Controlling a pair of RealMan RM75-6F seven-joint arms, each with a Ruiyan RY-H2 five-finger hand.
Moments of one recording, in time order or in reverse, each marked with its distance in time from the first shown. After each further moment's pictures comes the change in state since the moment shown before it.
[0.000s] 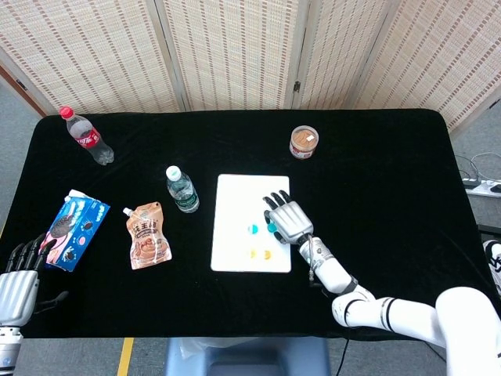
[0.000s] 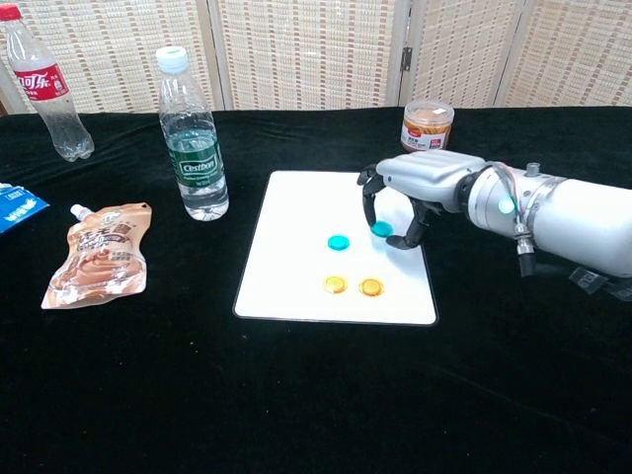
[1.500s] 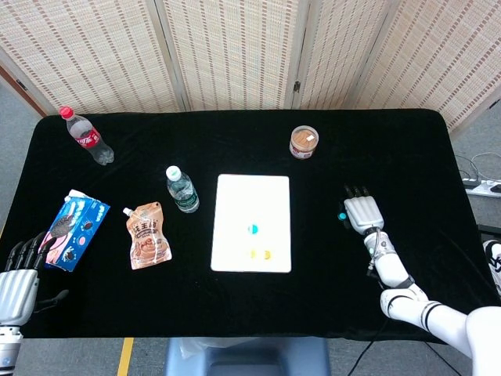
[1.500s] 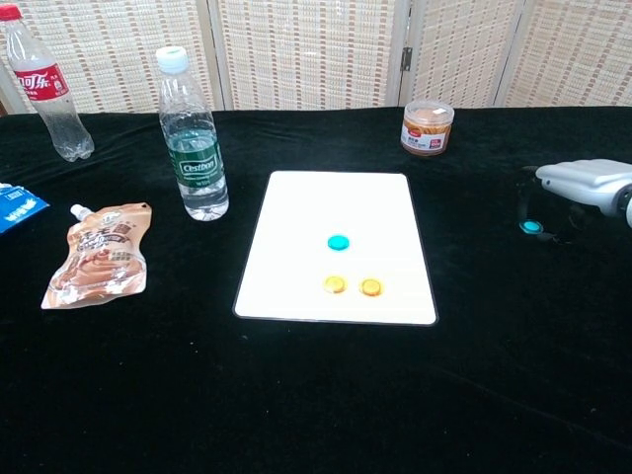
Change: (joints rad) left arm -0.001 0.016 -0.004 -0.034 0.007 0.011 0.021; right arm -0.184 0.077 -0.063 0.294 -0.044 -0.036 0.239
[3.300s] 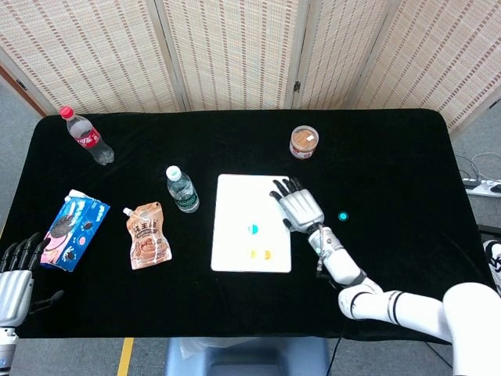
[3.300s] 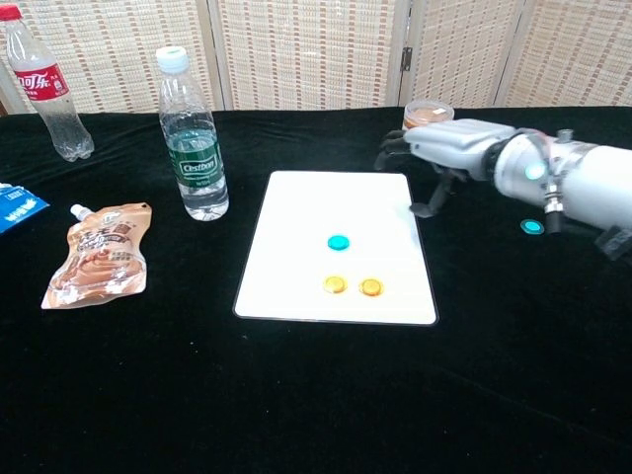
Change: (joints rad) left arm 0.009 0.005 -0.004 0.009 -0.011 0.005 -0.008; right arm 0.171 0.024 0.043 -0.306 0.060 0.097 -0.166
